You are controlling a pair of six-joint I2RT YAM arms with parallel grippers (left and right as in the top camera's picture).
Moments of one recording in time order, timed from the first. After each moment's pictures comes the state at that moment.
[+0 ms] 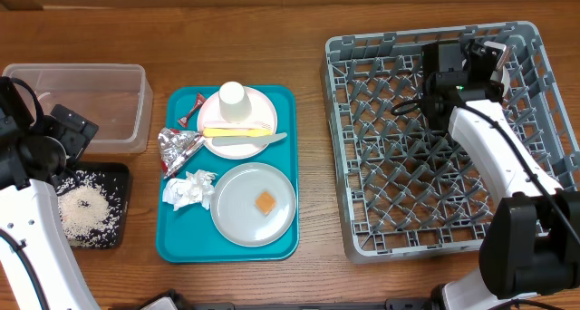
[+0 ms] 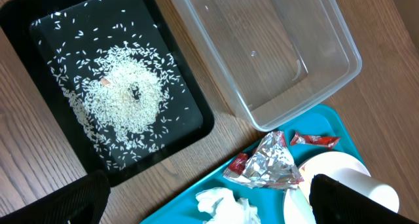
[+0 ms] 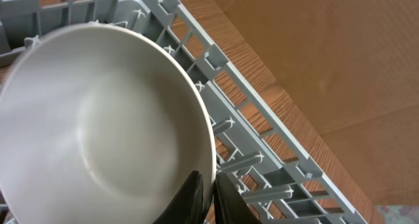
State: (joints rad) left arm 0.48 1.32 1.47 -1.21 -0.07 -0.60; right arm 0.09 1.74 1.28 -0.63 0.98 0.36
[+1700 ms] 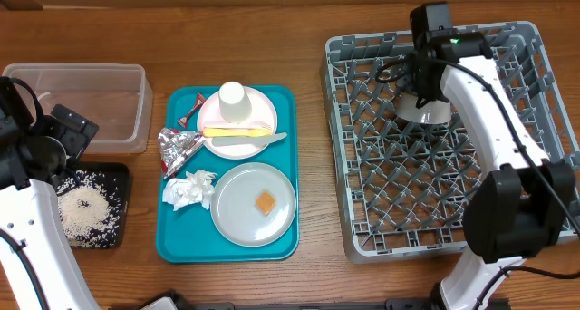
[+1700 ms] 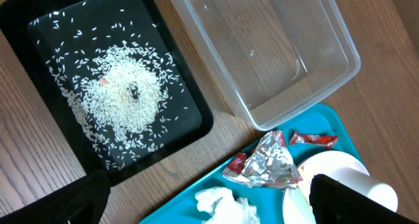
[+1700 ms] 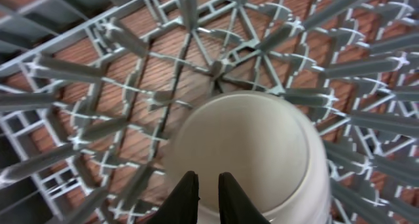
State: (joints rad) left arm 0.48 1.32 1.47 -1.21 -0.07 -0.60; right arm 0.12 1.93 1.71 -1.03 0.24 0.49
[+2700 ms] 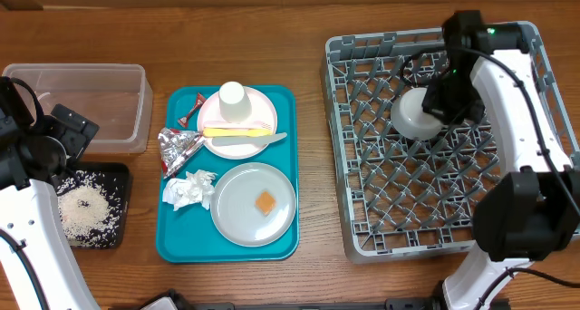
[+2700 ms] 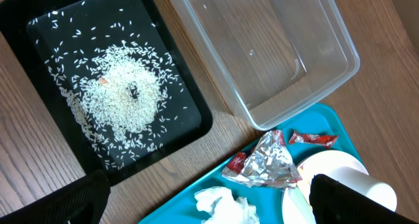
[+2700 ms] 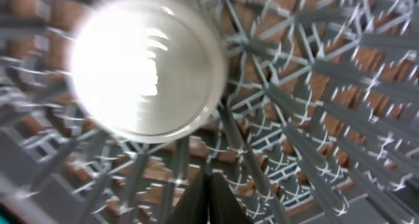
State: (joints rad) left arm 0.48 1.32 1.47 -1.21 -0.06 -0.60; right arm 0.01 1.92 1.82 -1.43 0.11 0.42
